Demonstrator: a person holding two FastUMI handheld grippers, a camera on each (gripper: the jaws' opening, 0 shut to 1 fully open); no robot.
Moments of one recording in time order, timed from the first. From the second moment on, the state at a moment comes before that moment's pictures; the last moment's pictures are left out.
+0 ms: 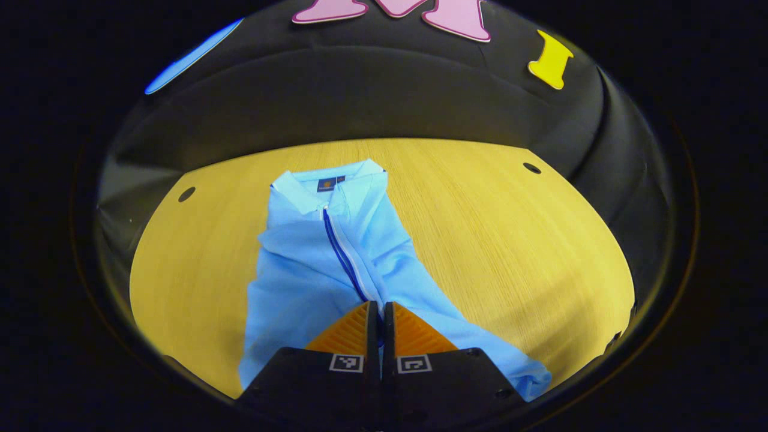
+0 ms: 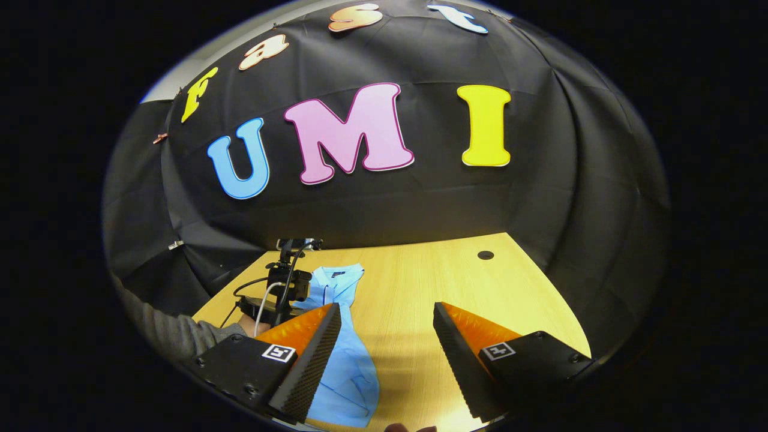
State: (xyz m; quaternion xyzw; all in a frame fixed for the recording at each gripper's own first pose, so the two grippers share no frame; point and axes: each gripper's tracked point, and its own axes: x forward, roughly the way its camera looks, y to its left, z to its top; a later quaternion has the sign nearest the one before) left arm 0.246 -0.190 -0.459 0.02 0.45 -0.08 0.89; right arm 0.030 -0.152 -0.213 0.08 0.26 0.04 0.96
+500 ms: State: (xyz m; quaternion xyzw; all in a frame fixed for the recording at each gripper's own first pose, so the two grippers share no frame) left arm 0.242 -0.212 -0.456 0.00 0.45 -0.12 0.89; right arm 0.030 -0.156 -0.217 0.09 0.27 0.03 0.96
